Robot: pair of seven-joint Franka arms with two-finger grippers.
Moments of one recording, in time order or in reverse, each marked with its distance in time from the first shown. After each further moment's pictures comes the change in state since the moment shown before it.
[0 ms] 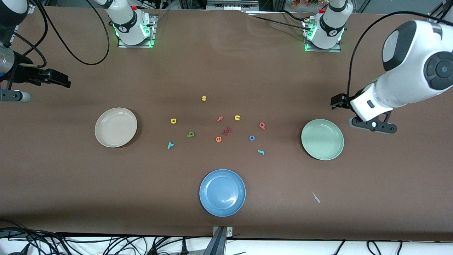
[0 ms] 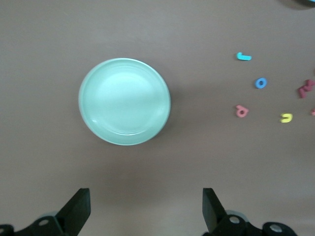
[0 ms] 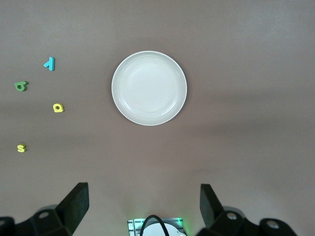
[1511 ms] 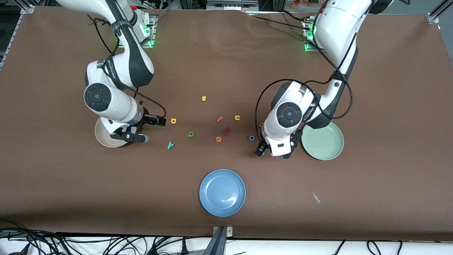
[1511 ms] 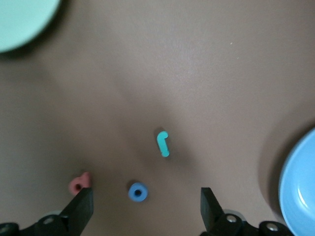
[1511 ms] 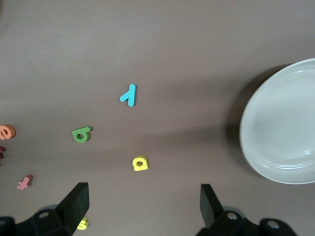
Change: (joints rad) left arm -0.350 0.500 0.015 0.189 0.050 0.518 -1.489; right arm 0.319 0.336 0.025 -0.153 0.165 0.541 0.370
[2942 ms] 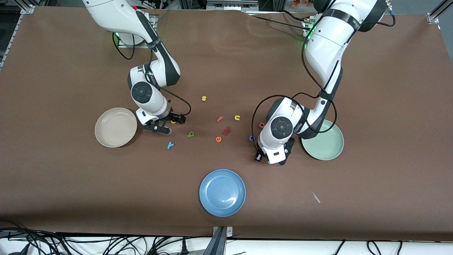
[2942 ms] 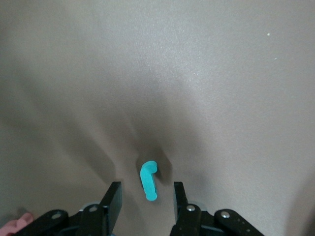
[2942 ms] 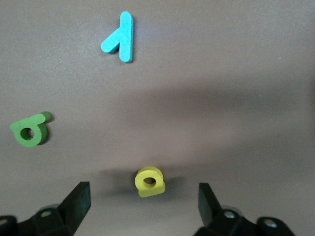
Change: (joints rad) left arm -0.003 0.147 0.012 0.036 0.000 0.127 -0.051; right arm 0.140 0.082 0.000 -0.315 0.017 0.478 0.127
